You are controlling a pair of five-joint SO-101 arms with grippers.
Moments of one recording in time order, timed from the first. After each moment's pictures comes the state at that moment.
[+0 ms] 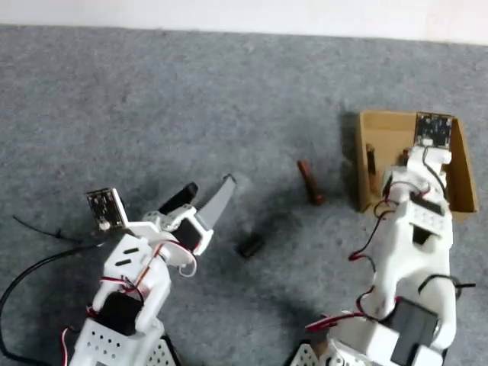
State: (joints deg) left arm 15.6 -103.8 96.0 31.5 44.9; right arm 19.4 -11.3 45.3 14.0 18.2
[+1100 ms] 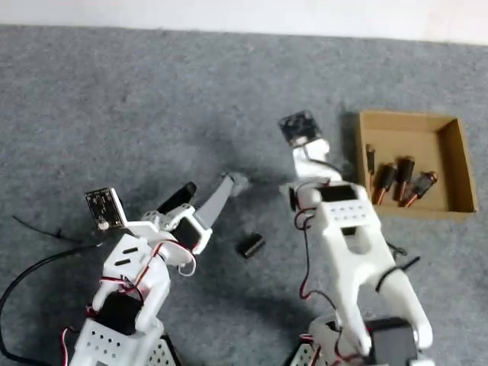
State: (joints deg) left arm 15.5 -103.8 96.0 31.5 44.9; right arm -14.2 -16.8 46.5 38.2 18.4
